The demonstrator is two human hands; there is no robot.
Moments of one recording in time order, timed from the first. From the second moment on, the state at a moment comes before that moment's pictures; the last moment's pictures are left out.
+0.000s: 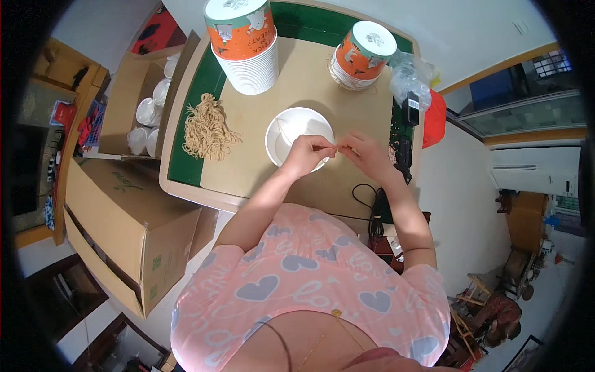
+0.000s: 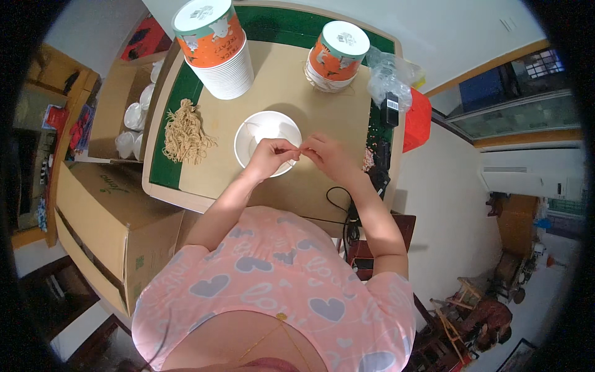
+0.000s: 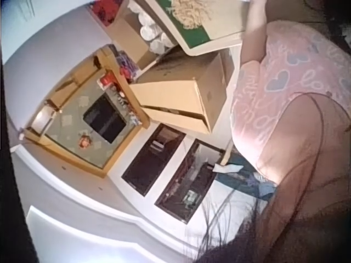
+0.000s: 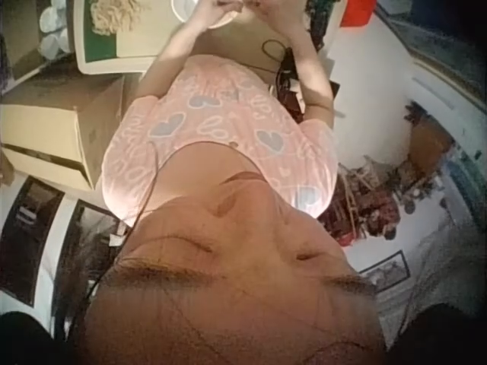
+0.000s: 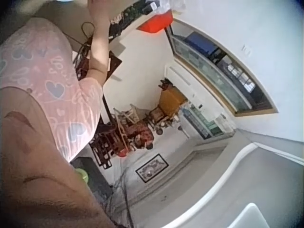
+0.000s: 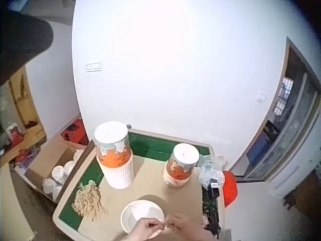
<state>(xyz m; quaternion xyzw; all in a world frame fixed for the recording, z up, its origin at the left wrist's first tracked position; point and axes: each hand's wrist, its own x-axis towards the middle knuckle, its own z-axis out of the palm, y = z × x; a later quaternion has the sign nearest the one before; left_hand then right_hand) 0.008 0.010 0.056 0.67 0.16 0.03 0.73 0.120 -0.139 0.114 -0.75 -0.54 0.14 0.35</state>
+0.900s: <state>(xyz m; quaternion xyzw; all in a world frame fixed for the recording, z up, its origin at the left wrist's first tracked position) -0.007 0.025 0.050 0.93 0.06 -0.02 0.36 0.117 -0.119 0.048 -0.77 -0.56 0.16 0.25</state>
